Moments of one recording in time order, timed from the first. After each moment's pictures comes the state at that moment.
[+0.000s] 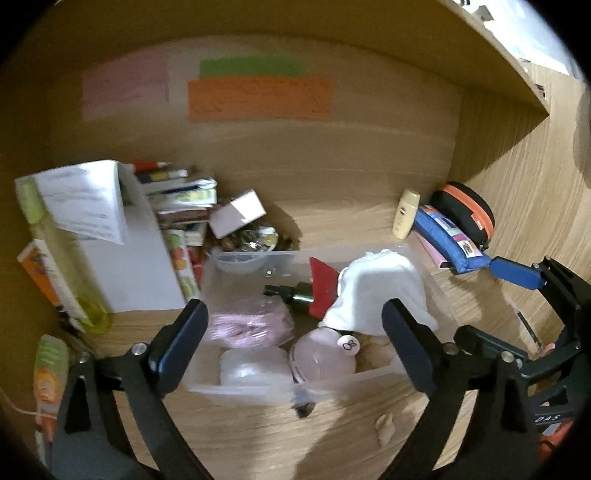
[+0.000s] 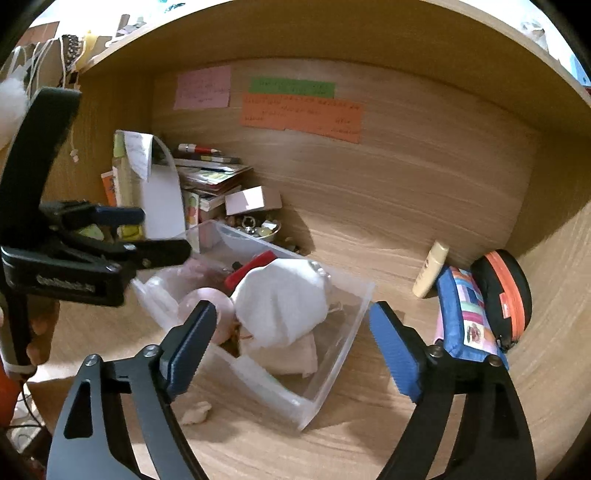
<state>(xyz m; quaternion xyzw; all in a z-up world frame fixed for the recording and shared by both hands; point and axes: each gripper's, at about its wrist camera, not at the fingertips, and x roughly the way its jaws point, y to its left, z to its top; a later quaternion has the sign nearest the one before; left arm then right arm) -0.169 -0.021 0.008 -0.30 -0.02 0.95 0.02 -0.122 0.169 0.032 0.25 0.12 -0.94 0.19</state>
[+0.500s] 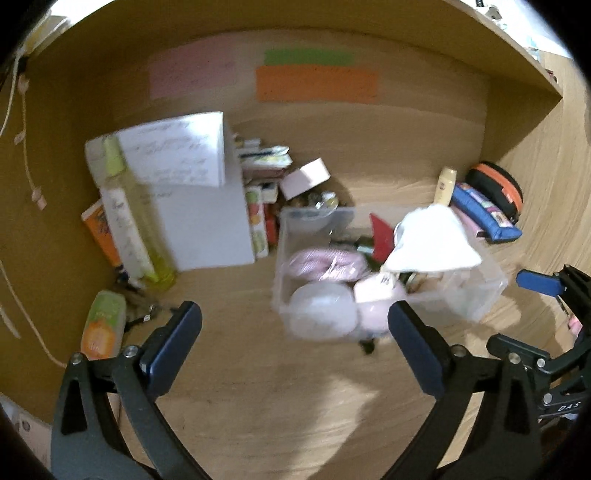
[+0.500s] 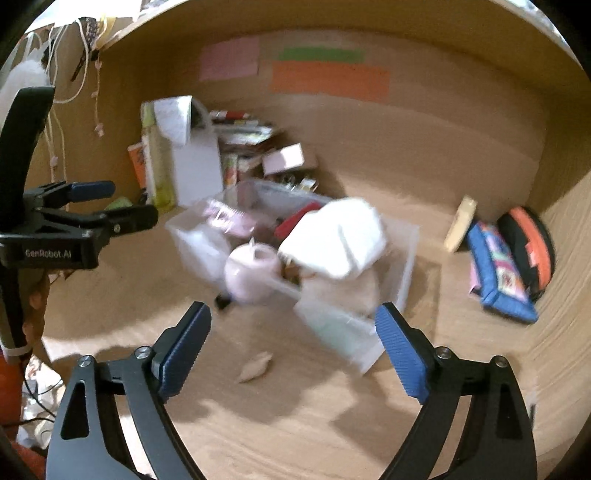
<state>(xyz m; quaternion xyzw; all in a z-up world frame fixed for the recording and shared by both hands) -0.115 -0.059 -0.015 -0.32 0.00 0.95 -0.05 -0.088 0.143 -0.004 0.32 0.11 -0.92 0.22</state>
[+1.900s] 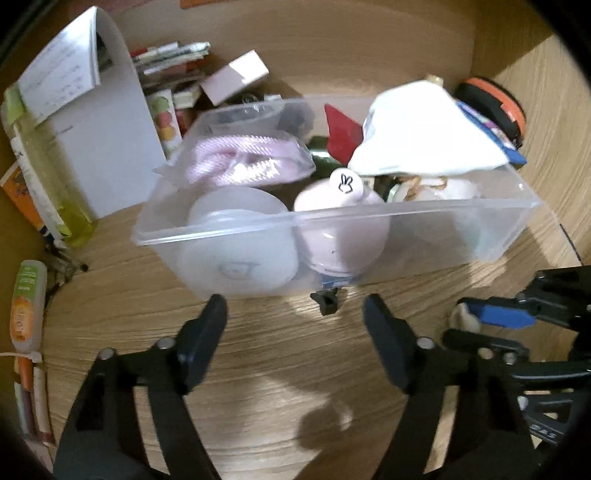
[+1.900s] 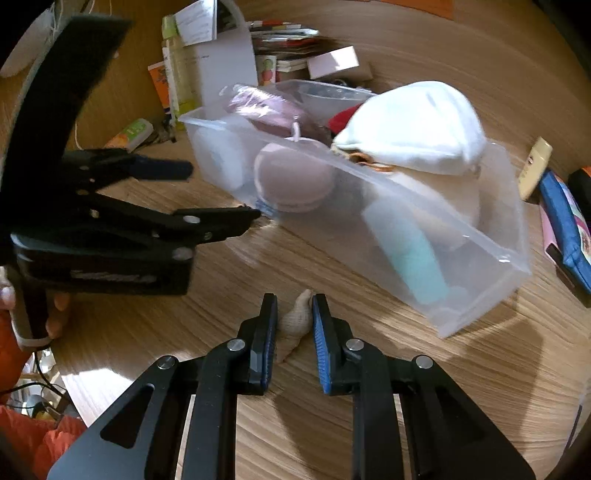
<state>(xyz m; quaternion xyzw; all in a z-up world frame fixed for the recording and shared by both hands) -0.173 -0.011 -0.098 -0.43 0.02 0.90 0.00 -0.112 0.133 -0.074 0.41 0.13 -0.86 0.29</state>
